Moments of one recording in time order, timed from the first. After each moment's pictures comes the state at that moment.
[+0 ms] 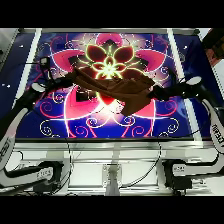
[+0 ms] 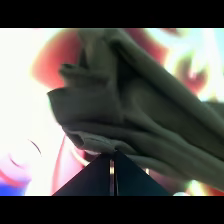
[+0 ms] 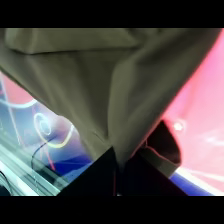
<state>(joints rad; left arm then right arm) 0.00 -1.37 0.95 0.71 -0.31 -0.85 -0.16 -1.51 1.13 -0.74 1.20 1.14</state>
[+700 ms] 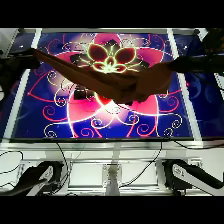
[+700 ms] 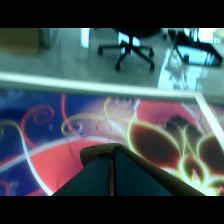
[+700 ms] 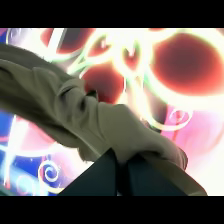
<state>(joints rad) 0.09 -0.85 0.95 0.77 -0.23 -0.84 -0.16 -1.15 1.48 -0.92 1.27 1.22</state>
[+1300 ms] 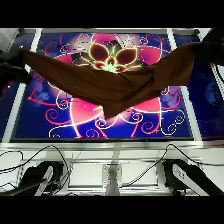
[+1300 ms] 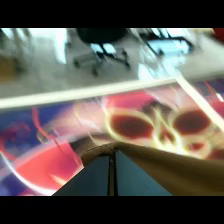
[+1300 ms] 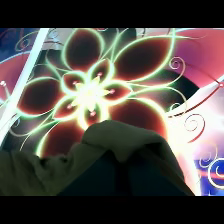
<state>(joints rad) 0.10 -0.62 0.94 0.90 -0.61 -0.85 -0.16 -1.04 1.52 -1.09 1.12 1.36</state>
